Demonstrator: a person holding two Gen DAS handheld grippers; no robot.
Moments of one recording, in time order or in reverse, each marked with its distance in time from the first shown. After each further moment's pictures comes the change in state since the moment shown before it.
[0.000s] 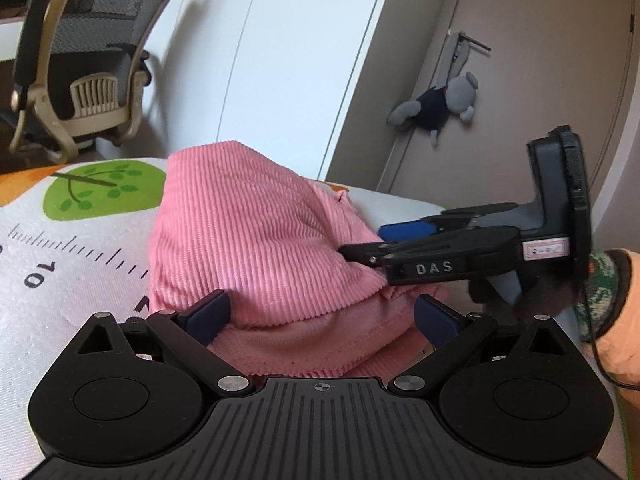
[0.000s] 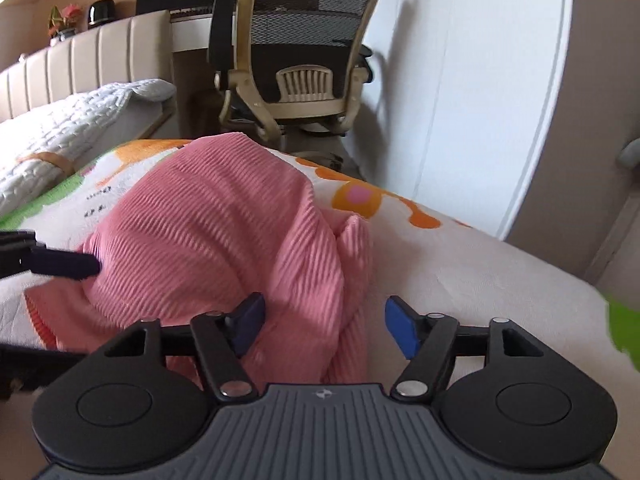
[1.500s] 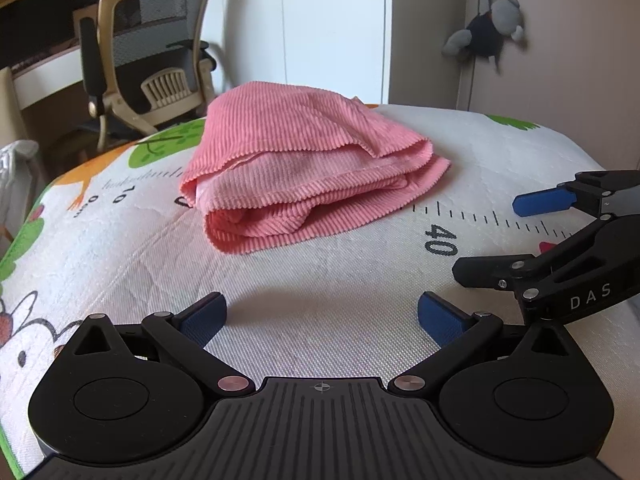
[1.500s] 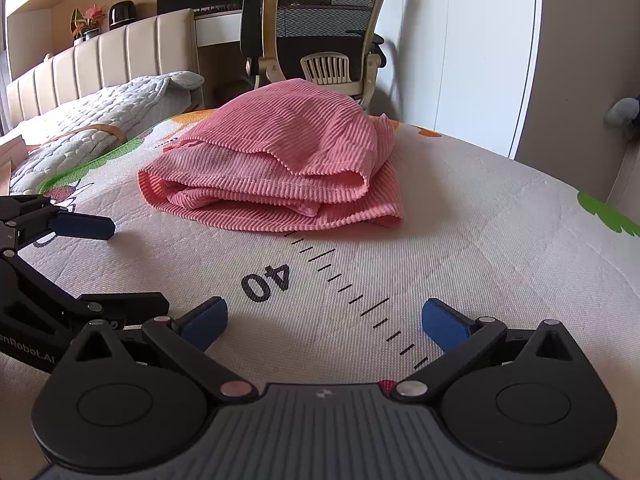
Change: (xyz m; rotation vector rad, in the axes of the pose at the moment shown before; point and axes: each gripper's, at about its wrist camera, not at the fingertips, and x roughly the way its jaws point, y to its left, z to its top) left arm -0.035 -0.101 -0.063 0.115 0.129 0.345; right arm -0.093 0.030 -0.097 0.028 0.027 0.074
